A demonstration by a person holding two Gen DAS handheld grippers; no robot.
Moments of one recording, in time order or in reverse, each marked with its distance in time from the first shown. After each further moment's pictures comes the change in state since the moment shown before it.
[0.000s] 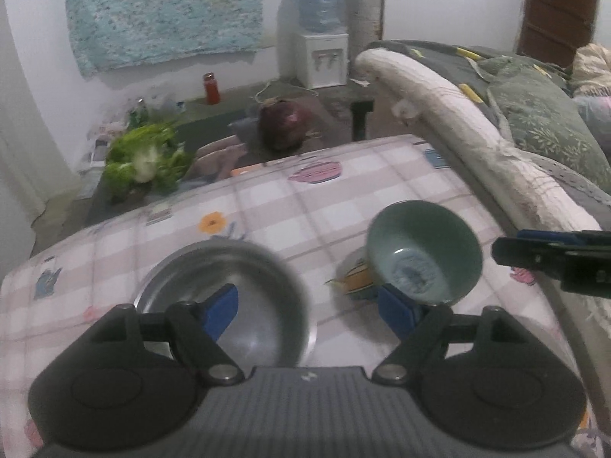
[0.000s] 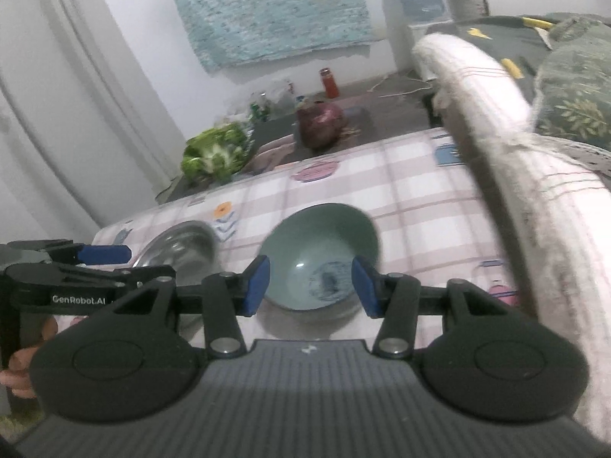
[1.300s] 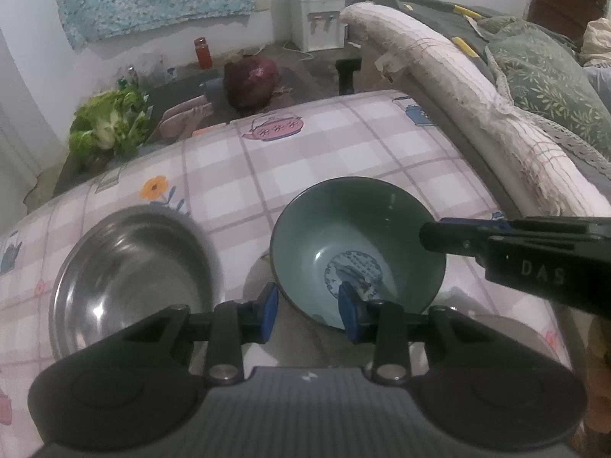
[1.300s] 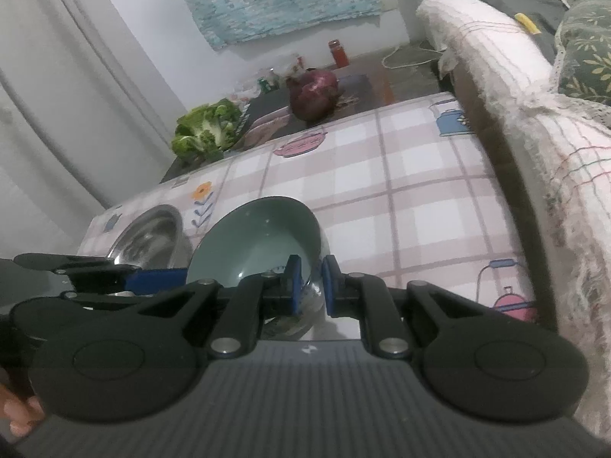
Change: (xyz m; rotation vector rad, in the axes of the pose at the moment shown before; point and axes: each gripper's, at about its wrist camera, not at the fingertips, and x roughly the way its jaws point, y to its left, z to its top) left arm 0.044 -0.049 -0.007 -0.024 0.122 0.008; right arm 0.061 -0.030 -0.002 0.002 0.093 0.089
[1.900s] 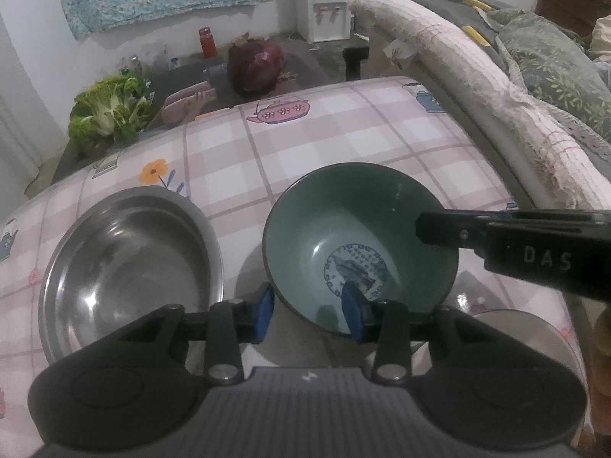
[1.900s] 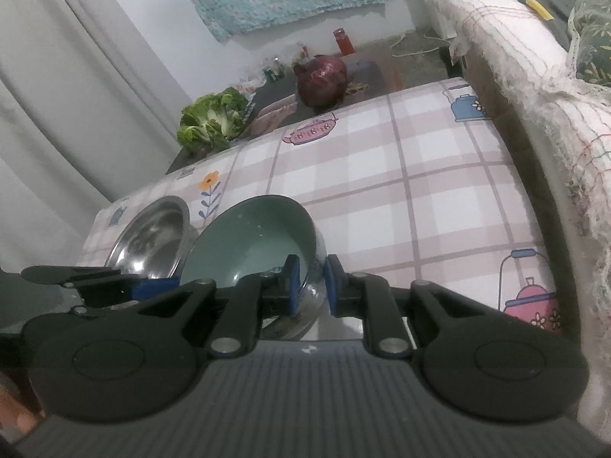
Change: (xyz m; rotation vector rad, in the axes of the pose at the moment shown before) left arm 0.019 0.000 -0.005 -0.010 0.026 0.016; right arm 0.015 0.002 0.000 0.023 0.034 0.011
